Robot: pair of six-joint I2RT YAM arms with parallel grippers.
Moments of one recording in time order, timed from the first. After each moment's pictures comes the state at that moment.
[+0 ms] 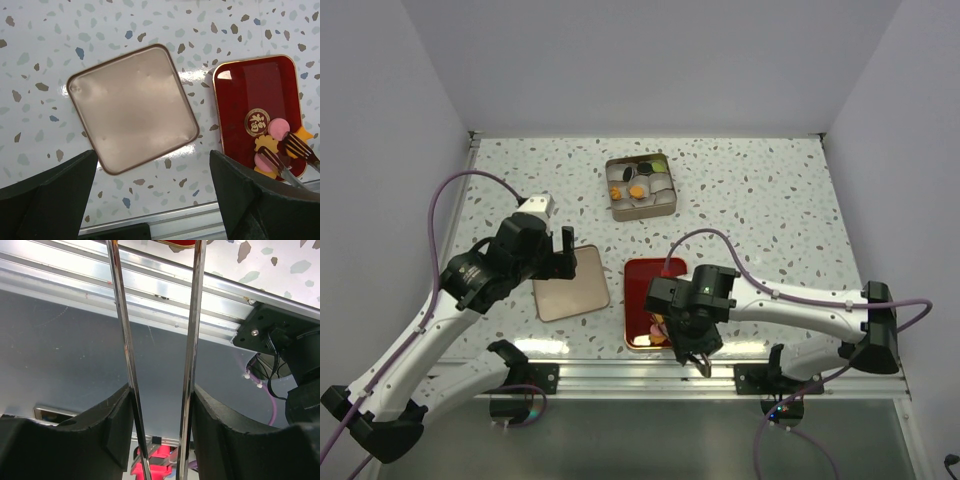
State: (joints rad) left arm -0.61 0.87 1.05 -0.97 -0.27 -0.46; right arm 1.30 1.37 1.22 -1.36 0.00 1.03
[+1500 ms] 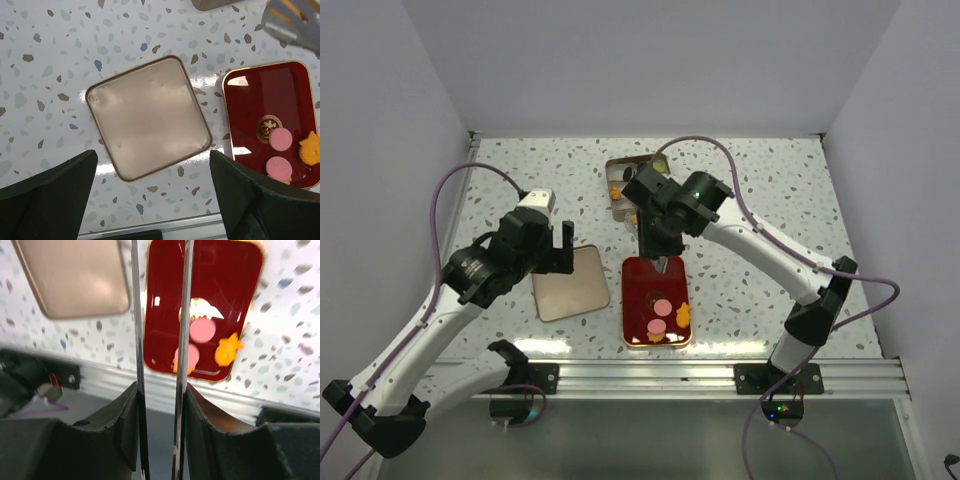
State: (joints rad) left arm -0.61 0.90 1.09 -0.97 -0.33 -0.41; right arm 1.01 1.69 1.88 -1.37 0.17 0.86
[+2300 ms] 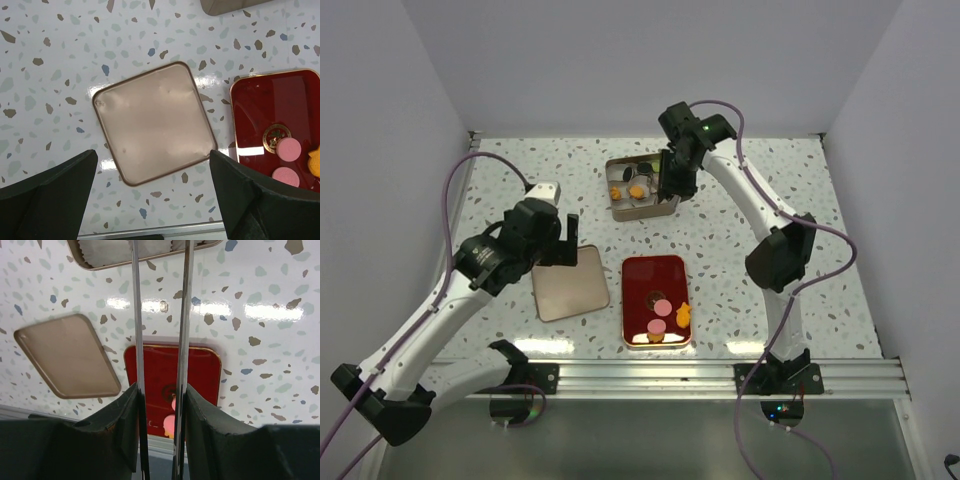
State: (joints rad) left arm -0.61 0.99 1.14 -0.97 -0.37 -0.41; right arm 0.53 2.11 2.29 -1.36 0.00 0.61
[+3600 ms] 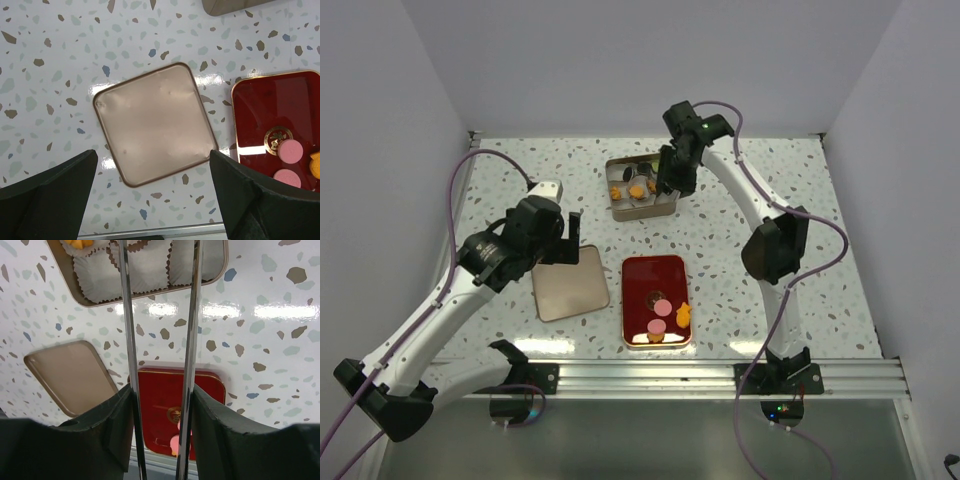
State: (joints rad) left arm -0.61 1.02 1.15 -0.97 -0.38 -0.41; right arm 0.48 2.20 2.31 -1.28 -0.04 0.62
